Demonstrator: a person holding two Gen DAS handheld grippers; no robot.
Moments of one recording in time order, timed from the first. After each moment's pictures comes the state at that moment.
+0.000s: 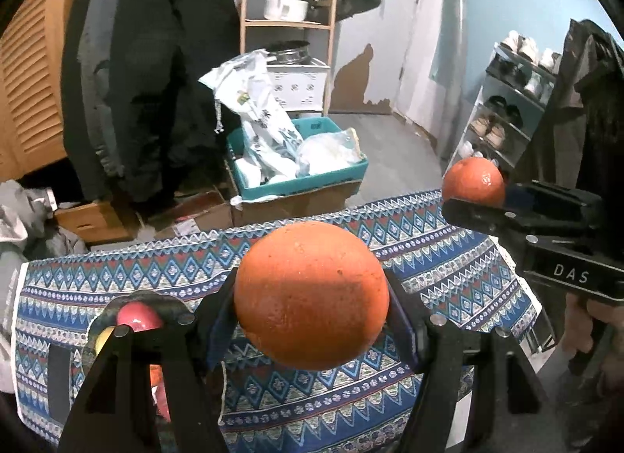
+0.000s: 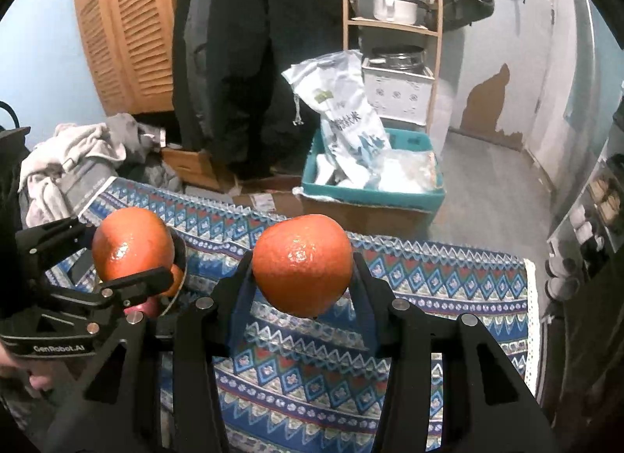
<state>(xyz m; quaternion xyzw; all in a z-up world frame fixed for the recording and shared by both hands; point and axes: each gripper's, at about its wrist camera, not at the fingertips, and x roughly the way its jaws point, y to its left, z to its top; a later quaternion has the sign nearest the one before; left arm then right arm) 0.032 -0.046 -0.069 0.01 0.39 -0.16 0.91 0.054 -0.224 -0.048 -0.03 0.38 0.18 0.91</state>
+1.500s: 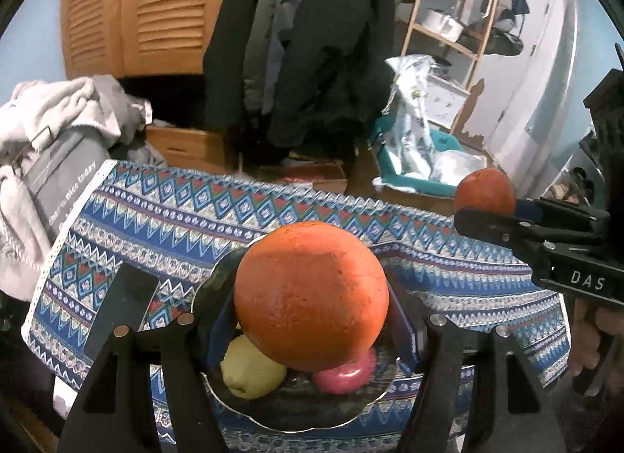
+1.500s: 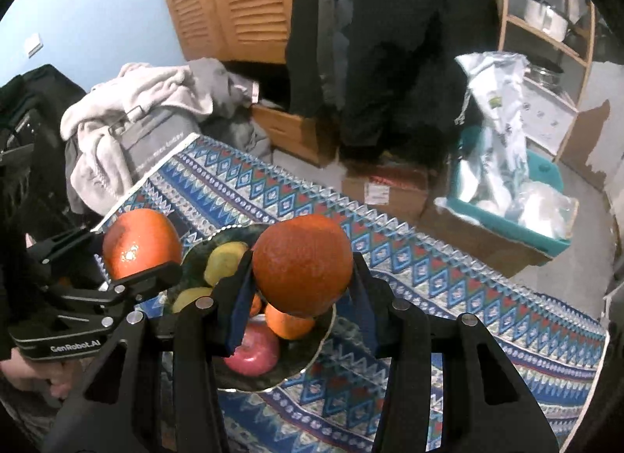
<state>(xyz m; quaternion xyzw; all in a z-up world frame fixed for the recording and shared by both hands) 0.021 0.160 -0.119 -0.10 0.42 0.00 0.90 0.098 -0.006 -0.084 -0.08 0.43 0.33 0.84</state>
